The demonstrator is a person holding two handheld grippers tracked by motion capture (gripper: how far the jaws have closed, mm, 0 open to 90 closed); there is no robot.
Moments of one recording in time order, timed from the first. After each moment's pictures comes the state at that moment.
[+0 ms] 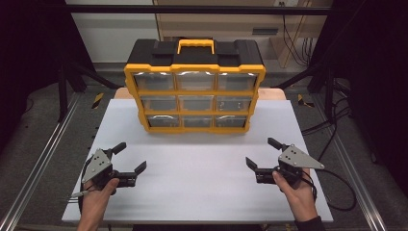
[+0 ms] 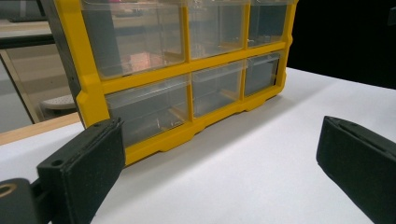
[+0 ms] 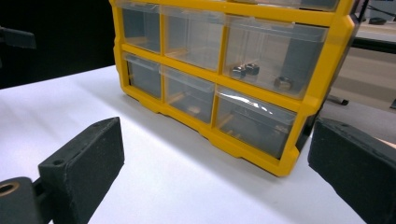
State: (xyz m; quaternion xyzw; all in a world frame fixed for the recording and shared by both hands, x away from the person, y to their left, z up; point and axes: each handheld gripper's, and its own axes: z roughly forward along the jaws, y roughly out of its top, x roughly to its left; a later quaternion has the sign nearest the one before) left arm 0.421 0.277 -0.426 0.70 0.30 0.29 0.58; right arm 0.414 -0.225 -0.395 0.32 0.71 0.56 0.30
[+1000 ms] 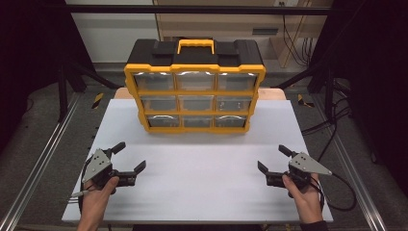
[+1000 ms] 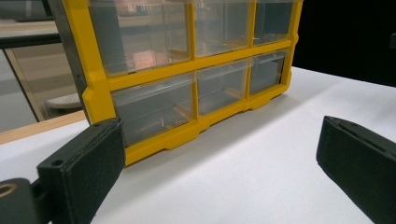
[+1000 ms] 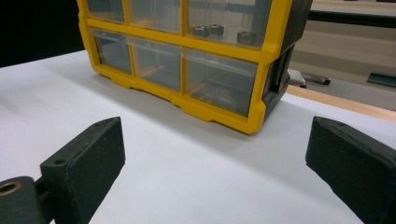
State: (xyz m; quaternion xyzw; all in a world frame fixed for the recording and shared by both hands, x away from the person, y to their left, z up) left arm 0.424 0.278 -0.429 0.70 0.30 0.29 0.58; right arm 0.417 -0.260 -0.434 0.36 0.70 0.54 0.30
